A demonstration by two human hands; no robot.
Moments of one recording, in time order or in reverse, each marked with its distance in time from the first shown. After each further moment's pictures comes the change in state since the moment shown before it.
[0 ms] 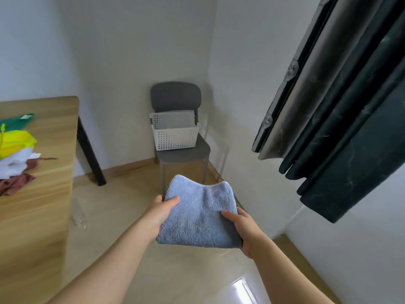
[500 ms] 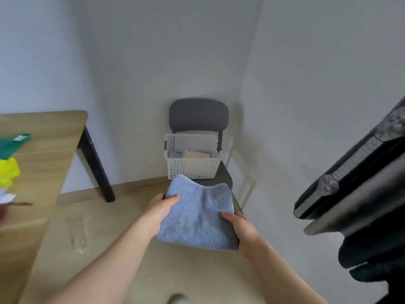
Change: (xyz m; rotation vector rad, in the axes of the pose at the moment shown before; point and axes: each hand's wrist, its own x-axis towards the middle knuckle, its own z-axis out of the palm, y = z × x) left_hand 0.211 0.144 0.005 -0.051 0.135 -0.022; right_hand 0.237 -0.152 0.059 -0.054 -0.109 0.042
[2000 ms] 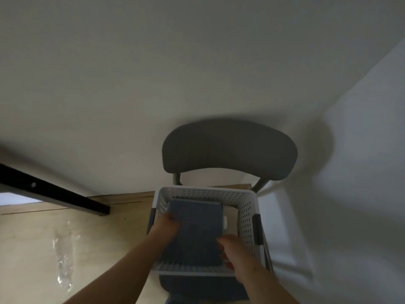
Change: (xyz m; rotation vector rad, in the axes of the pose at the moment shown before) left_hand 0.479 0.162 0.040 0.395 0.027 -0.382; right_hand 0.482 -0.201 0.095 -0.580 -0.098 0.528
